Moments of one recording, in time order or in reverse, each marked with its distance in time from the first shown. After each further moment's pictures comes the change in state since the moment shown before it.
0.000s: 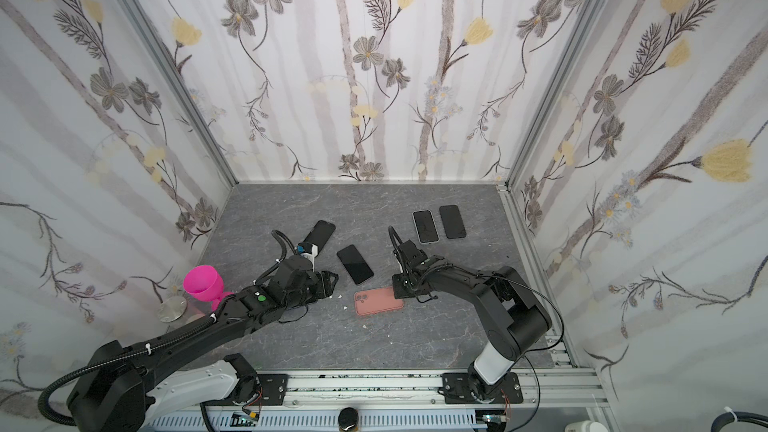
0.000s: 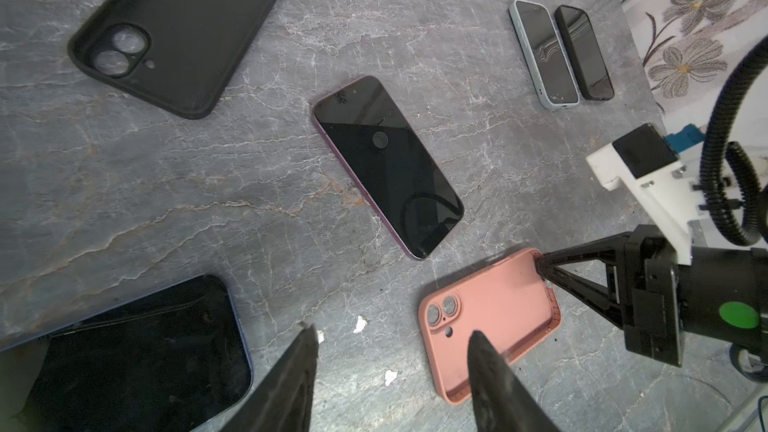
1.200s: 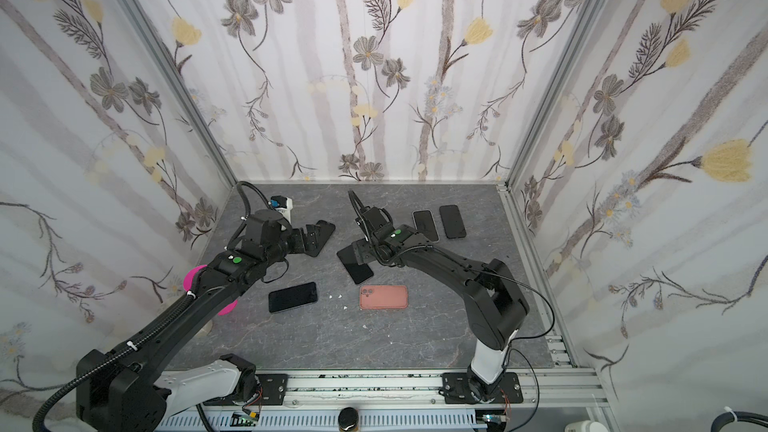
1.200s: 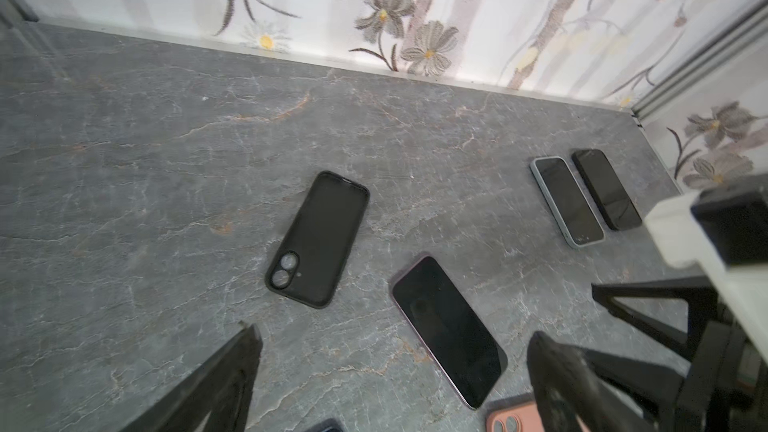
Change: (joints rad) left arm 0.329 0.071 0.364 -0.150 0.016 0.299; right arm 0.167 0.157 0.550 -0.108 0.204 -0.190
